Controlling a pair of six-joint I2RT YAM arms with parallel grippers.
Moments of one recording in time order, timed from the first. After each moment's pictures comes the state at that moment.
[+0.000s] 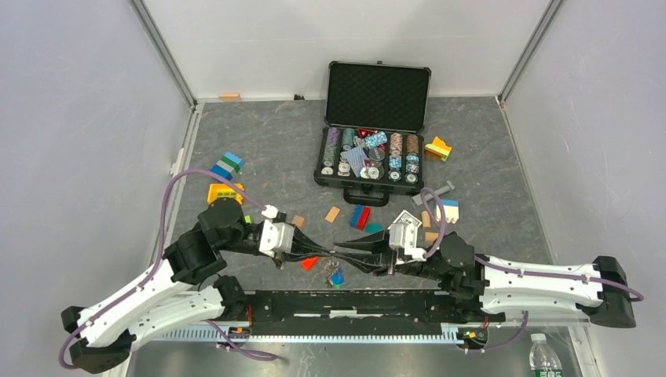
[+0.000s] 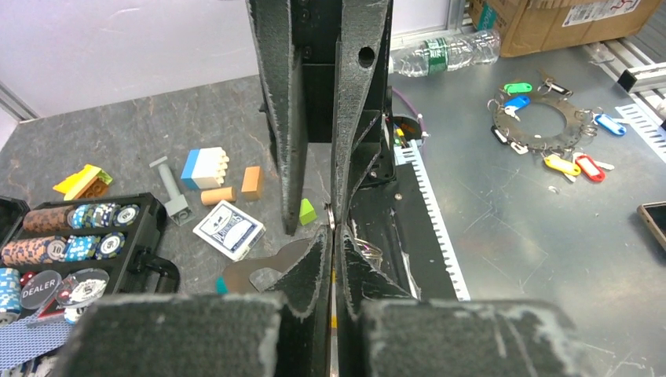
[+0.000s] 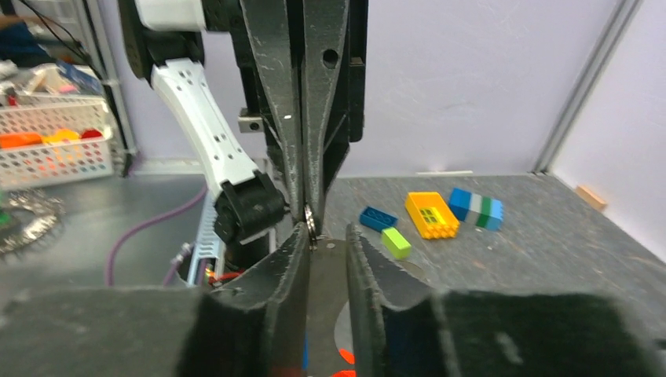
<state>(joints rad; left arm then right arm) -0.97 0.64 0.82 -0.25 0.71 0.20 1.37 0.79 0.48 0.63 -0.06 -0.08</state>
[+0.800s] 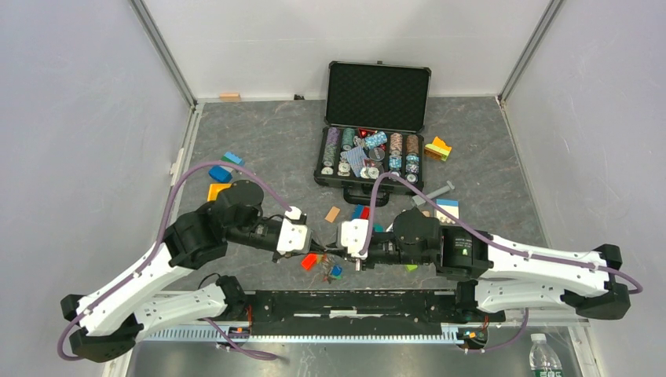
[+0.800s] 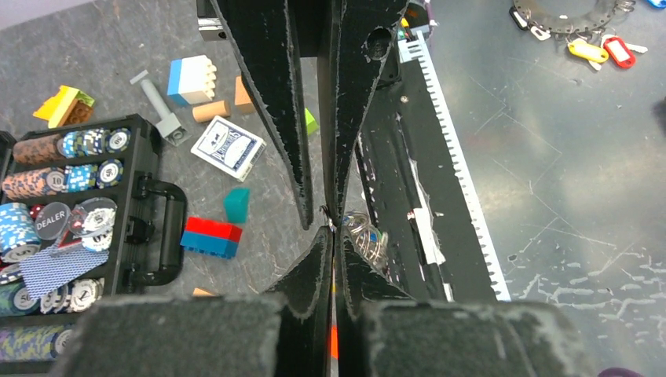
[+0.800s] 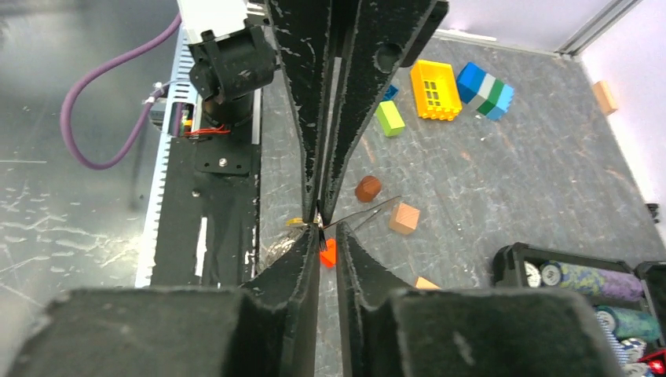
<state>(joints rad) -0.97 0.80 1.08 -0.73 0.65 0.50 1.37 0.99 1.00 -0.23 -0.07 -0.28</state>
